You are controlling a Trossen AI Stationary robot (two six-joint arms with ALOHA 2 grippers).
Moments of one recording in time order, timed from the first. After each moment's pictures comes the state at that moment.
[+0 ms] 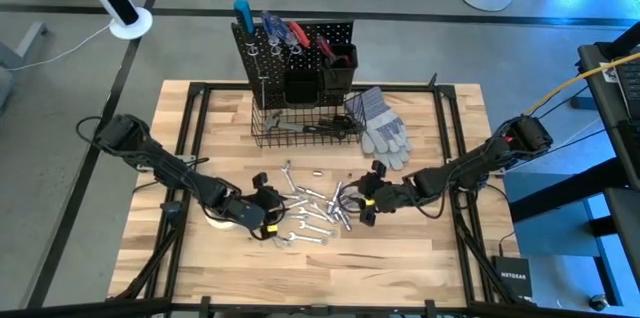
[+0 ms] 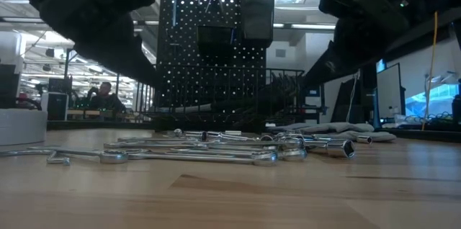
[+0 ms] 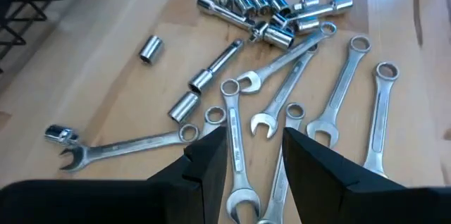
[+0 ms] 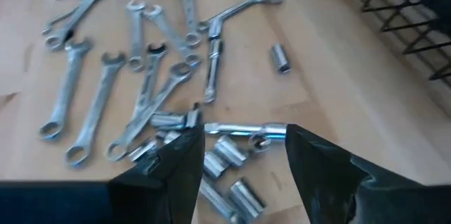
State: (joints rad) left arm -0.48 1.51 0.68 0.02 -0.58 -0.48; right arm 0.37 1.46 0.66 0.06 0.48 0.41
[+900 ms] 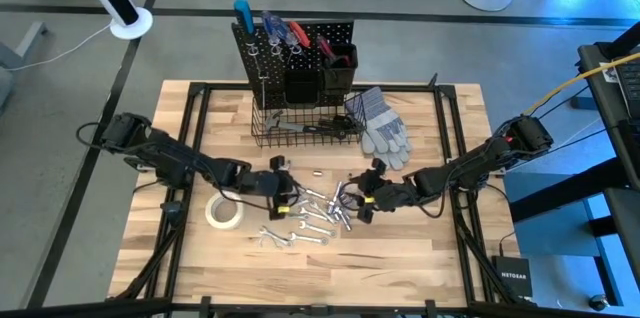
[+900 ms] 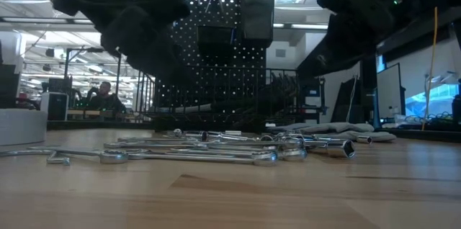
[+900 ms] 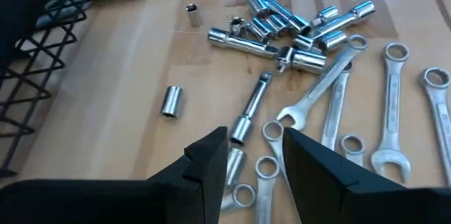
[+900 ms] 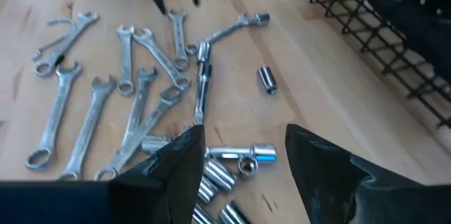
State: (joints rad) left arm -0.22 1.51 0.68 0.14 -0.30 -0.08; right arm 0.37 1.46 0.66 0.12 0.53 0.39
